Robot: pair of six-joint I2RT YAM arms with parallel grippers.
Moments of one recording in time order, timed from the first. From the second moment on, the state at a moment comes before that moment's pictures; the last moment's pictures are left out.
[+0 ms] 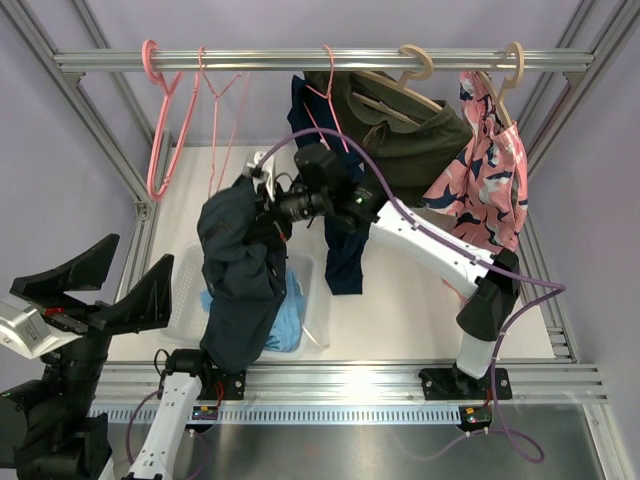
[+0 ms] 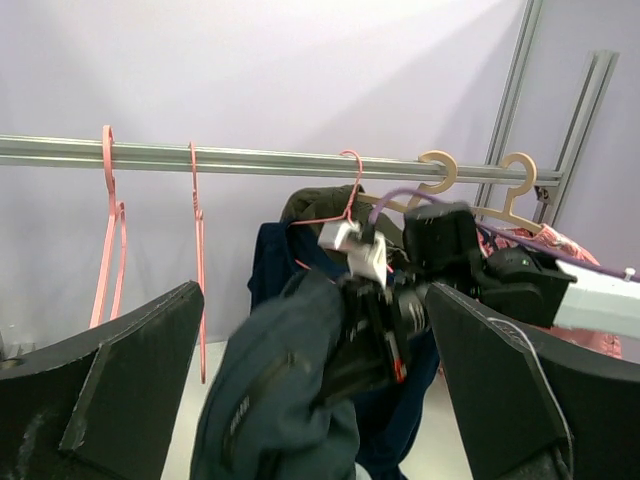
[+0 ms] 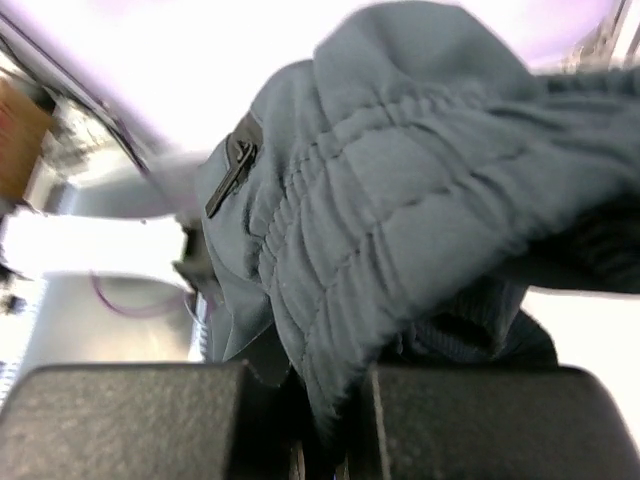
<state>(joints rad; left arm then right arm) -0.05 0.35 1.40 -0.55 0.27 -0.29 0.90 1.81 1.86 -0.34 -0.73 0.10</state>
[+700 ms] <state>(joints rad) -0.05 0.35 1.36 -0.56 0.27 -0.29 1.10 2.18 1.93 -0.74 -0.54 -0.24</state>
